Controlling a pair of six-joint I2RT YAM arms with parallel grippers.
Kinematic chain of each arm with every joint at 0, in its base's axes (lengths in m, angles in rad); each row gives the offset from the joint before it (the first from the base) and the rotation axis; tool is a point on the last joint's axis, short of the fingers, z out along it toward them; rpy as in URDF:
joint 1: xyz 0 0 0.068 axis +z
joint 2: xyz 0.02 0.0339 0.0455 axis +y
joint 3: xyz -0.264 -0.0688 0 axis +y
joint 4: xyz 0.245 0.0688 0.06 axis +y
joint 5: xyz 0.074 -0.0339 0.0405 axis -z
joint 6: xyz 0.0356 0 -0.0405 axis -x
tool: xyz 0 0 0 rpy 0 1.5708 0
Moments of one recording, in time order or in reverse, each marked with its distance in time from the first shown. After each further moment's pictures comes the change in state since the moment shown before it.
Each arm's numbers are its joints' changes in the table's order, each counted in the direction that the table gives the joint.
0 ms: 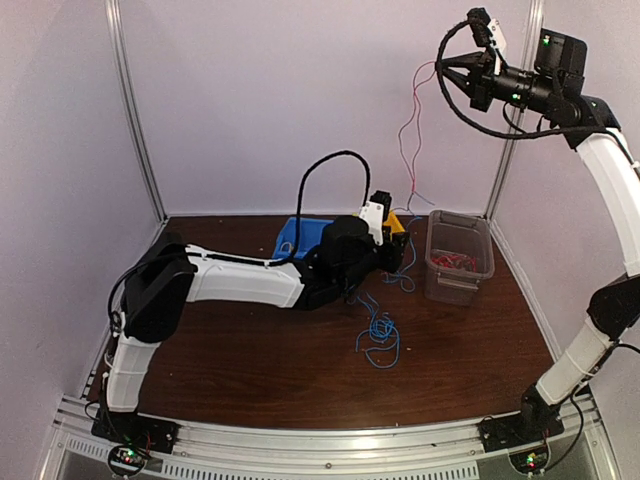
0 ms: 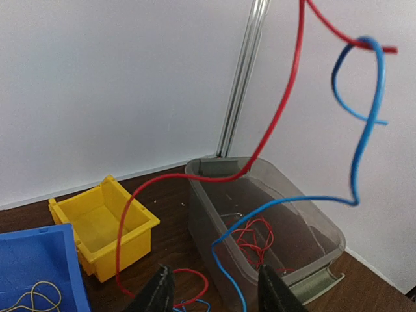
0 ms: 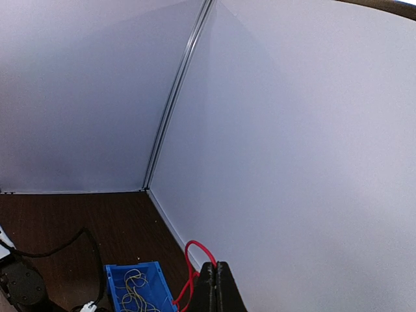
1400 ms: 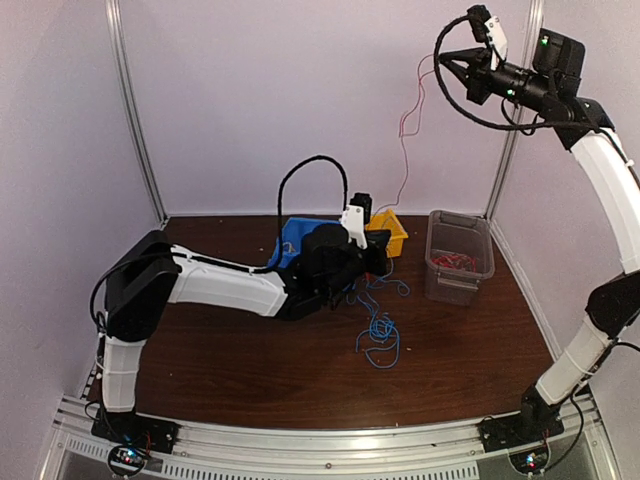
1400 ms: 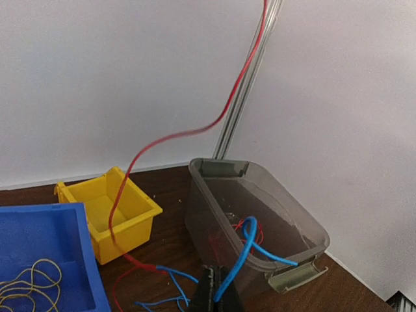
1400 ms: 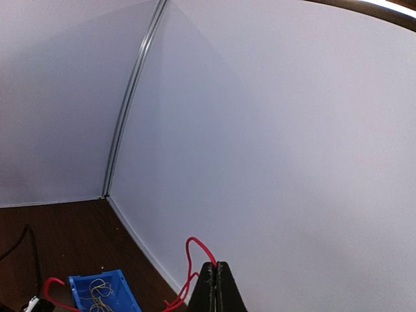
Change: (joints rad) left arm 0.003 -0.097 0.199 -0.169 -0.007 0.074; right arm 0.002 0.009 0.030 -0.089 0.128 -0.018
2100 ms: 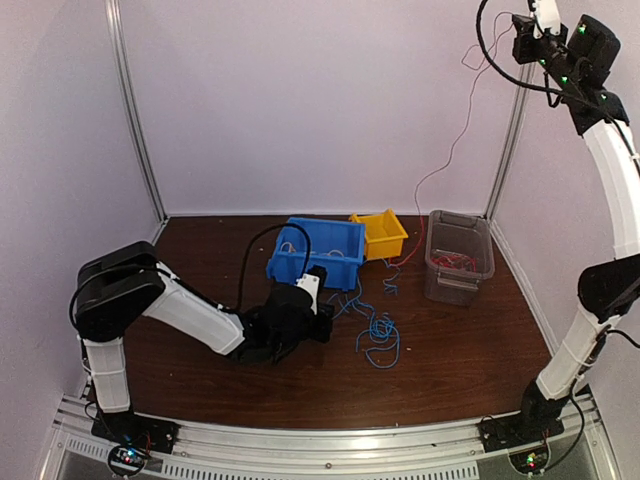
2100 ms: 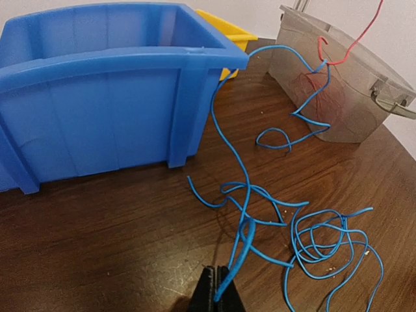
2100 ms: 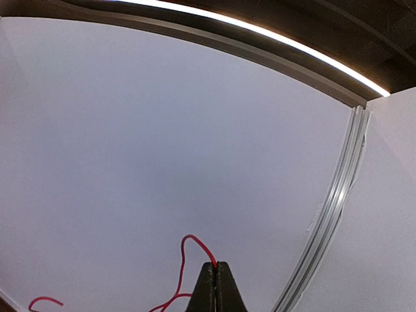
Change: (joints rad) left arm 0.000 -0.173 0.594 0.047 -0.048 0.134; right arm -0.206 0.106 -0.227 -0.202 0.446 0.006
